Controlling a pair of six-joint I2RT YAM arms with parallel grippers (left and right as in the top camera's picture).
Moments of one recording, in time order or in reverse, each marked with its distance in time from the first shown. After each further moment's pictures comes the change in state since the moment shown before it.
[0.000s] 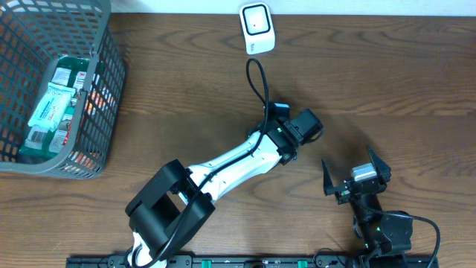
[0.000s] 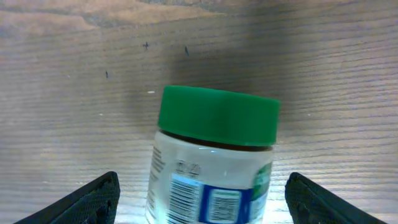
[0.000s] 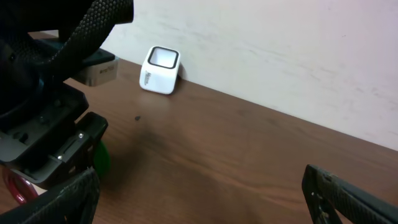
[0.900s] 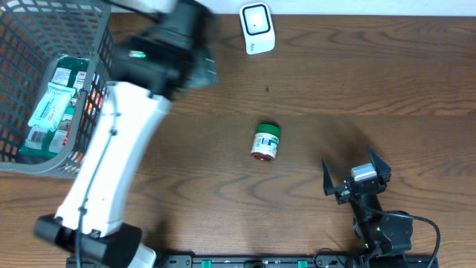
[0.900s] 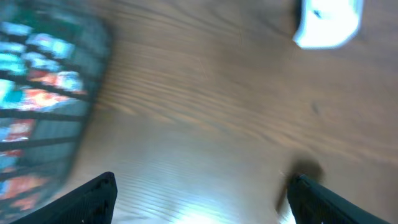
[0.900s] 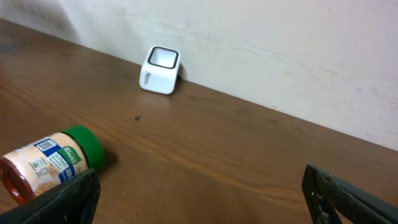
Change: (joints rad) left arm 0.574 -0.266 0.572 -0.592 0.063 0.266; right arm 0.000 0.000 0.000 0.000 0.000 0.000
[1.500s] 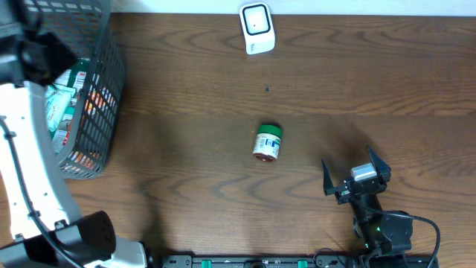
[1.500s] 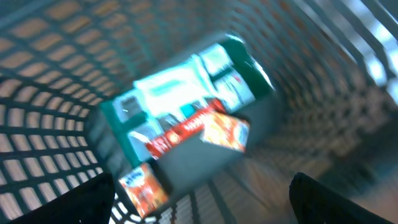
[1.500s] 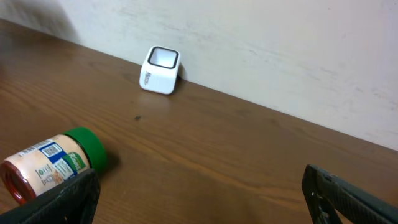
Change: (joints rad) left arm 0.659 -0.010 0.005 0.060 -0.001 -0.013; right arm 0.000 0.000 0.000 0.000 0.000 0.000
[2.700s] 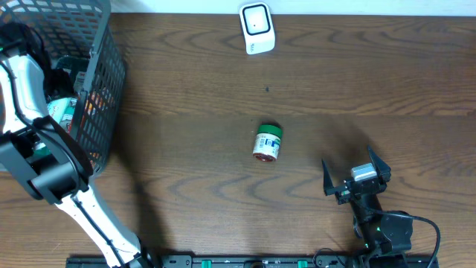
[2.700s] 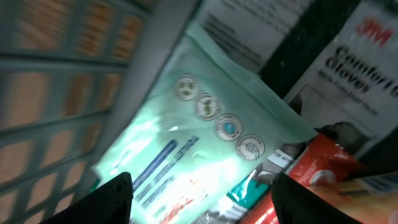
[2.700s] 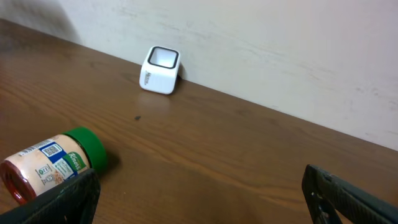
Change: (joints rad) left arm 0.153 0.577 -0.001 0.244 0.081 0.636; right arm 0.000 0.000 0.000 0.000 0.000 0.000
